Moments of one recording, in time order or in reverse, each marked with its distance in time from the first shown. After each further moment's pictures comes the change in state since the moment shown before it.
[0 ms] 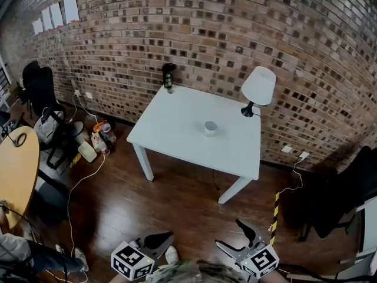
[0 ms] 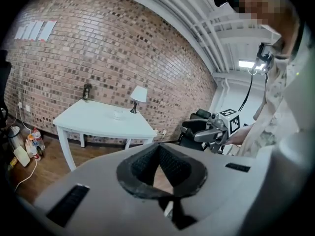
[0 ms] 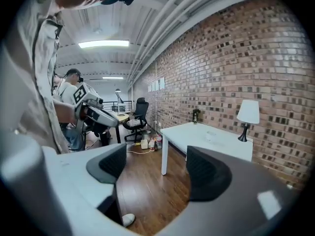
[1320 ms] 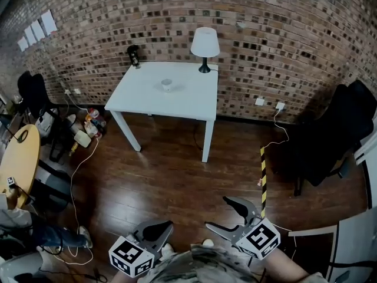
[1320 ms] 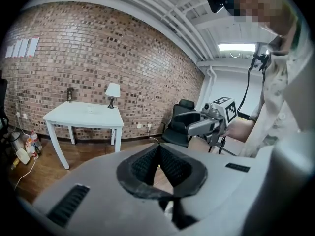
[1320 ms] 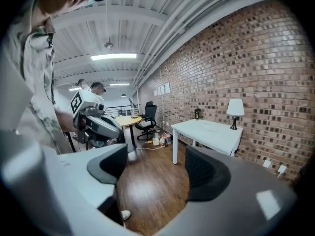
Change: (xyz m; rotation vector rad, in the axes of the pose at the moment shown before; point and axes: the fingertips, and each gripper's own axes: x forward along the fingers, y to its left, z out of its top) left arm -0.020 -0.336 -0.088 0.117 0.043 -0.021; right arm -0.294 0.101 -0.067 0.054 -0.026 0.065
